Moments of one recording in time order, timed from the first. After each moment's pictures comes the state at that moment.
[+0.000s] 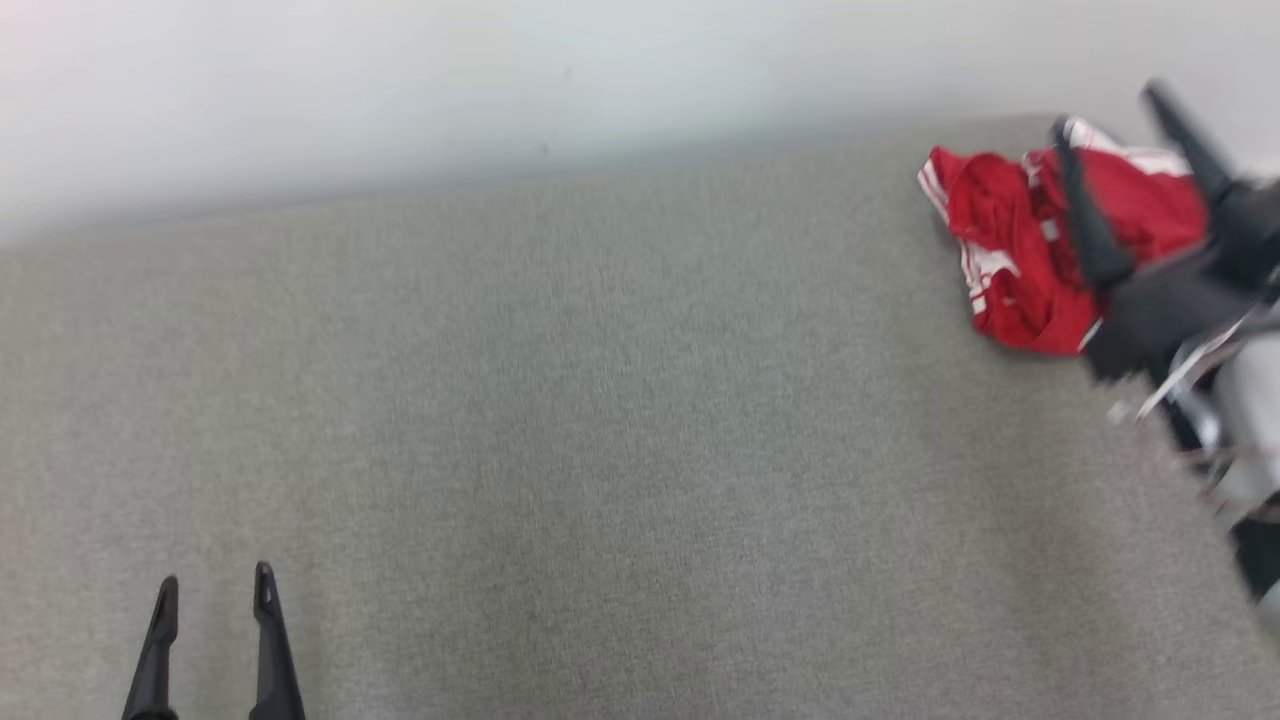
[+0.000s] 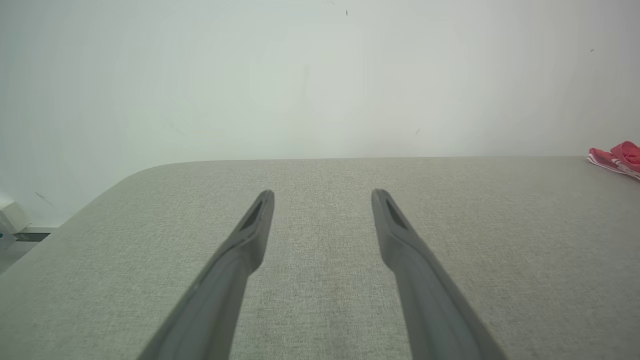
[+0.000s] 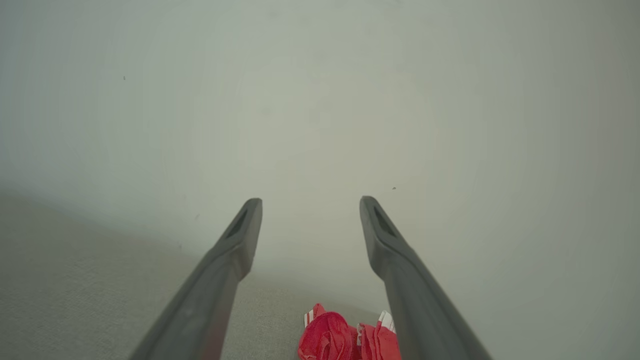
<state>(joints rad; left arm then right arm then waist) 0.09 0.12 0.05 0.00 -0.17 0.03 -0.26 -0.78 -0.58 0.37 0.55 0.32 0.13 -0.26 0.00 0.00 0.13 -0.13</state>
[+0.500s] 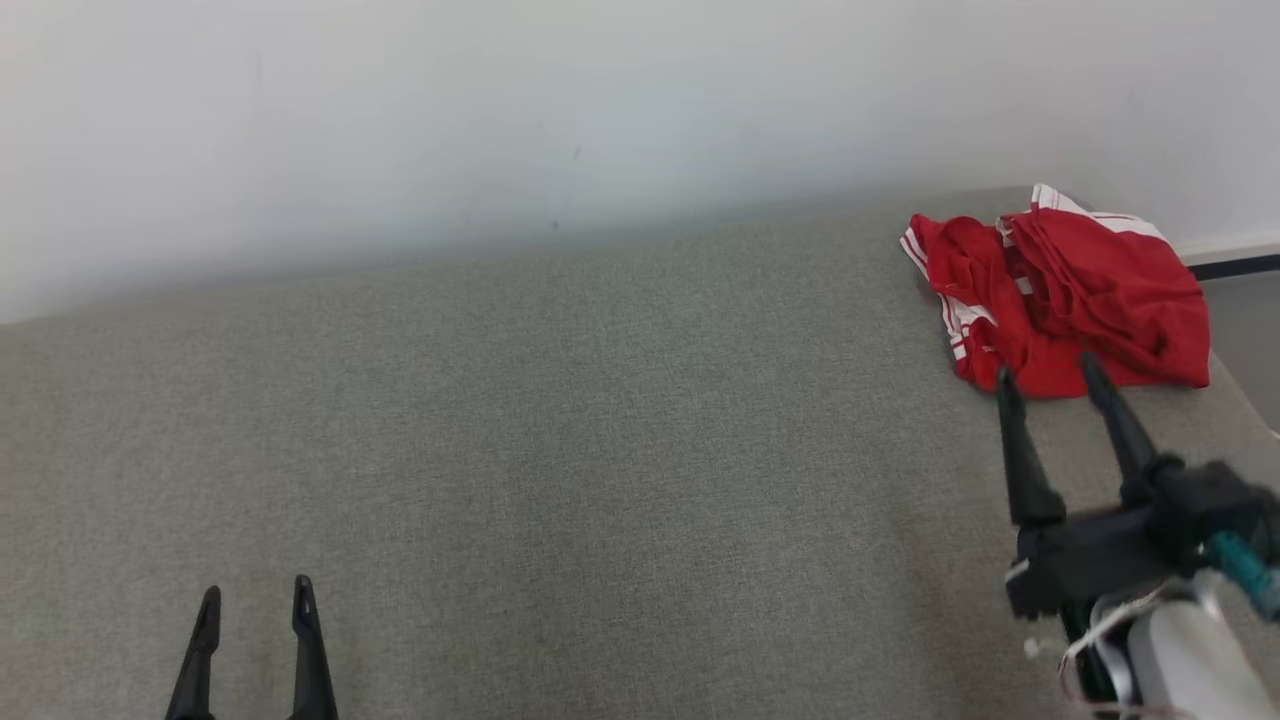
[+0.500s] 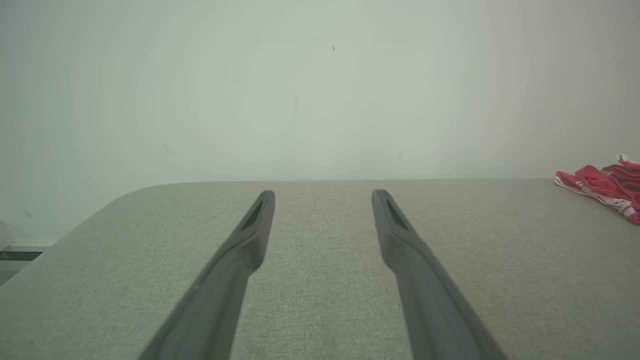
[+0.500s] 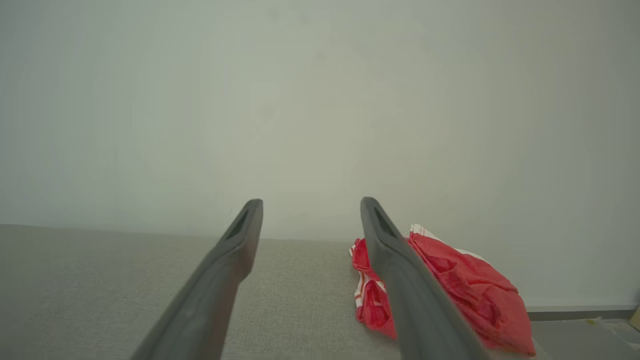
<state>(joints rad) 0.10 0.10 0.03 0.02 -0.16 0.00 -0.26 -0.27 -0.30 0.03 0.26 0.18 0.13 -0.26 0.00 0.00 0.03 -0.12</state>
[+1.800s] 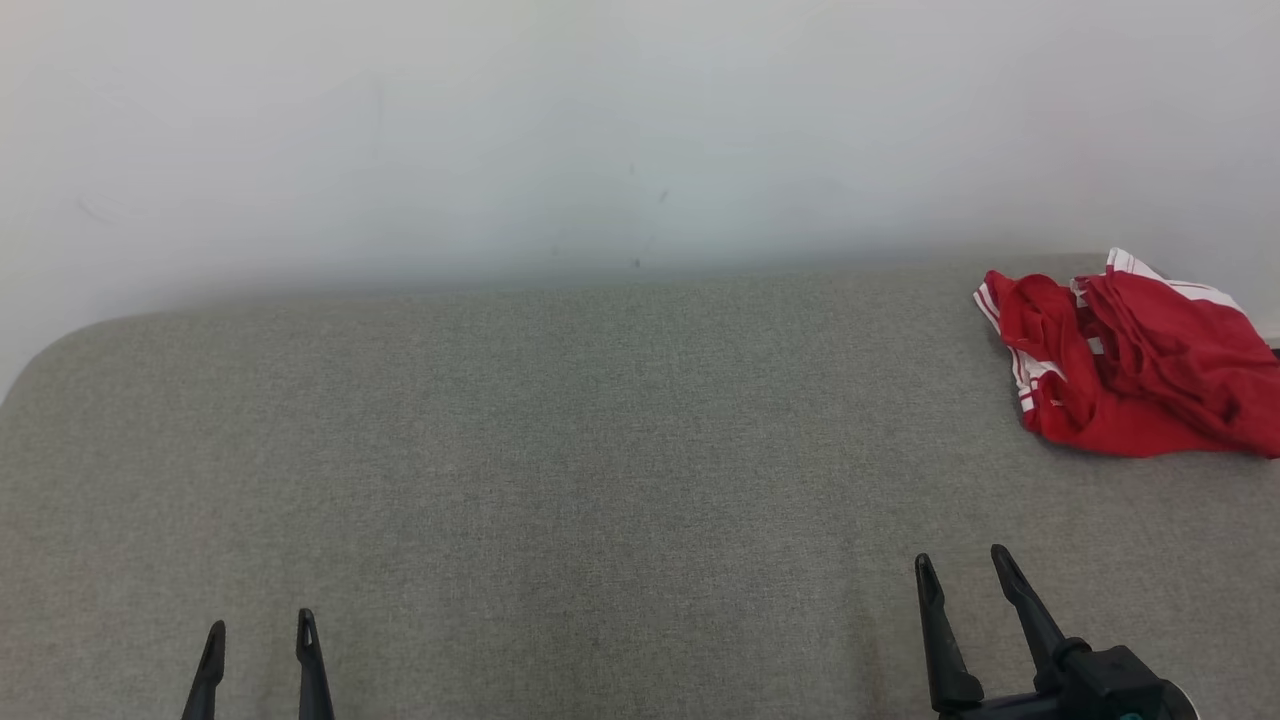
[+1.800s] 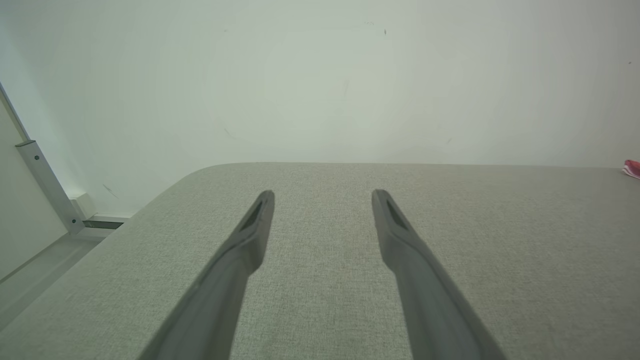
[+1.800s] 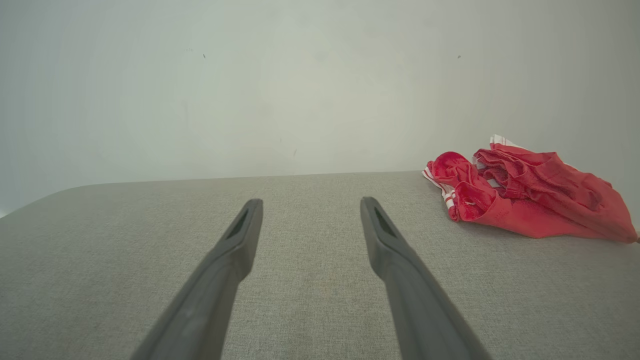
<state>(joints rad) 0.08 0.08 0.04 0.14 -0.12 0.03 -0.26 0.04 -0.06 -0.01 0.16 0.08 0.13 -0.26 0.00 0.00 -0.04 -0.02</state>
